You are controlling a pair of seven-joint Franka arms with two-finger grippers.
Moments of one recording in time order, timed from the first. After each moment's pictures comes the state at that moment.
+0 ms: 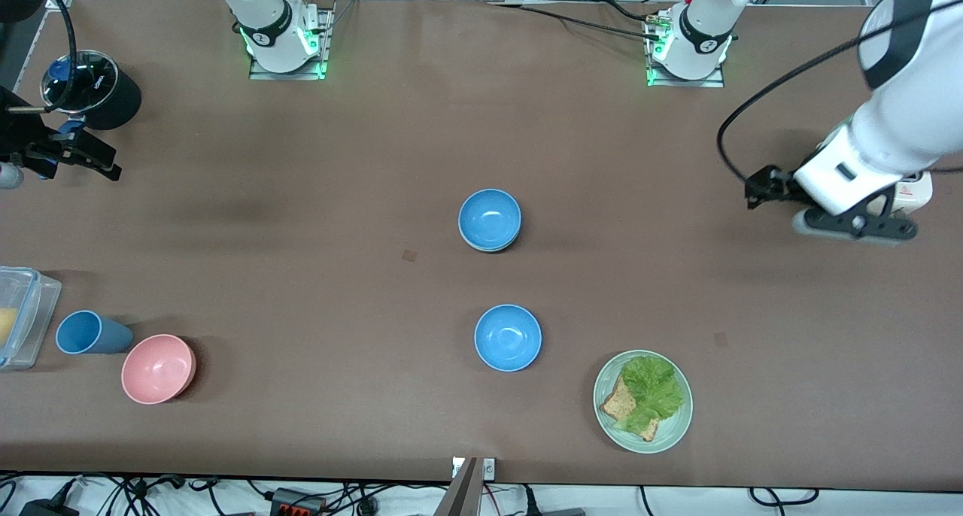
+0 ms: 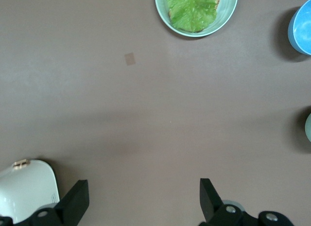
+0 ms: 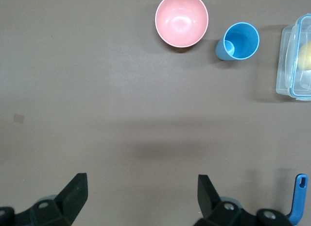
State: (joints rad) left arm 0.18 0.08 -0.31 -1.66 0.04 1.68 -0.04; right arm -0.04 -0.02 -0.02 -1.71 -0.02 1.72 -0.04
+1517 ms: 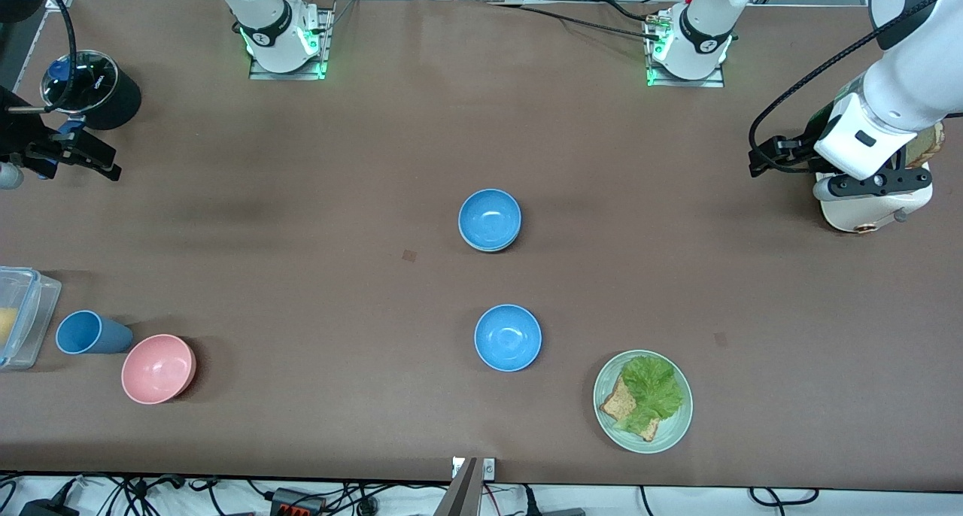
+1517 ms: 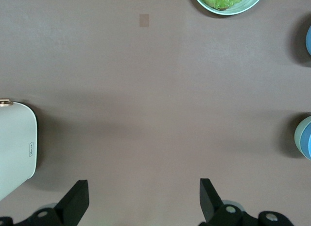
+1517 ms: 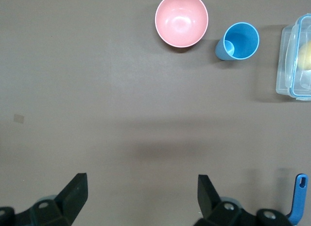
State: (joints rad) left arm 0.09 -0.03 -0.18 -1.80 -0.03 1.66 -0.22; right arm -0.04 -0.02 -0.02 -1.71 -0.02 1.72 -0.04
